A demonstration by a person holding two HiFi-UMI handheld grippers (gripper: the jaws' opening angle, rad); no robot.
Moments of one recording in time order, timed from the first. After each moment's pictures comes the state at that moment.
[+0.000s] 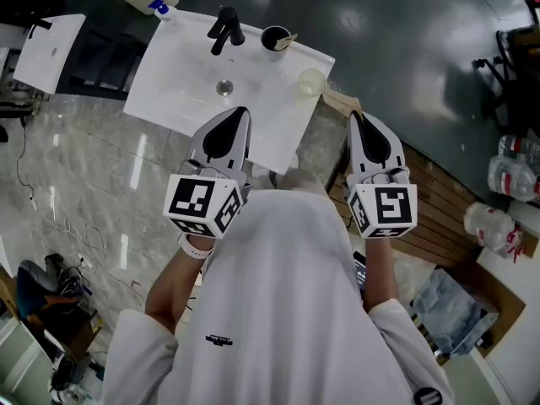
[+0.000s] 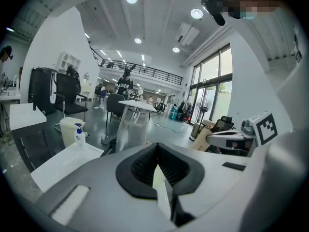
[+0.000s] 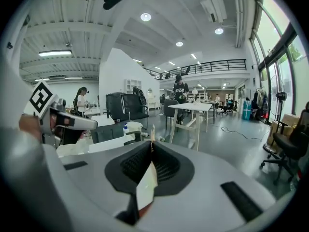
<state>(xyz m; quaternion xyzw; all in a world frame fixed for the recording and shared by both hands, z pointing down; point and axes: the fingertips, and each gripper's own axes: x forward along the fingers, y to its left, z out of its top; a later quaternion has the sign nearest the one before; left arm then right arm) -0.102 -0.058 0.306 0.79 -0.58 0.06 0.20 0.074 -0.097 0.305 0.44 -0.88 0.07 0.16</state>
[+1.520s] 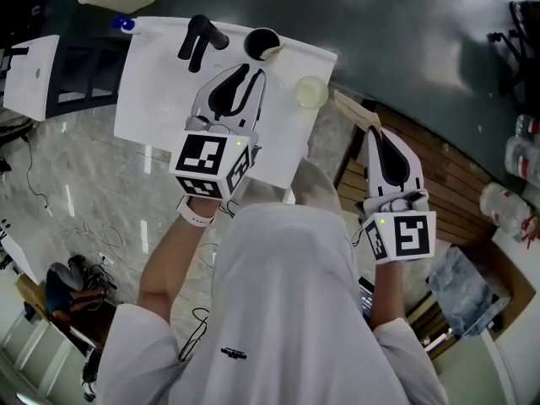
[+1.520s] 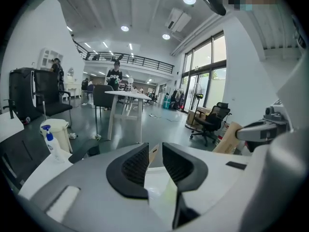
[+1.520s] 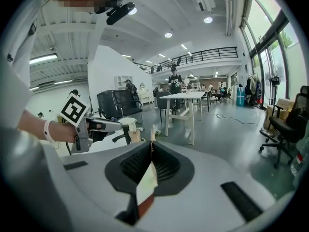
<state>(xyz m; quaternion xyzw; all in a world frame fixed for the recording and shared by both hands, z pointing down) -0.082 -0.209 0.380 0.81 -0.53 0.13 0.20 0.103 -0.152 0.347 0.47 -0.86 0.13 0.17</state>
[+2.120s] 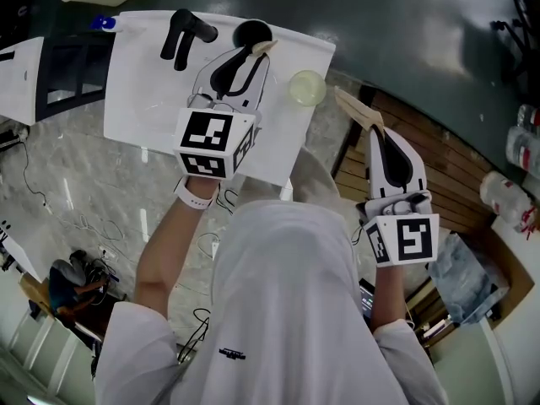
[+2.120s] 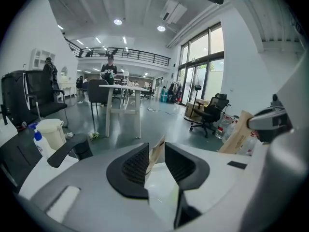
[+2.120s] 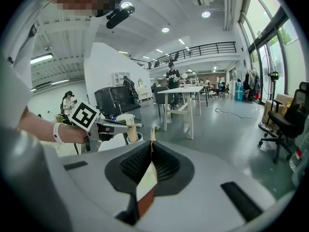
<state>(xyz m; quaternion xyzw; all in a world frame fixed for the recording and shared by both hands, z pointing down) -0.072 -0.244 0.431 0.82 -0.51 0.18 0.20 0.108 -0.163 0.372 0.47 -0.85 0.16 0.18</state>
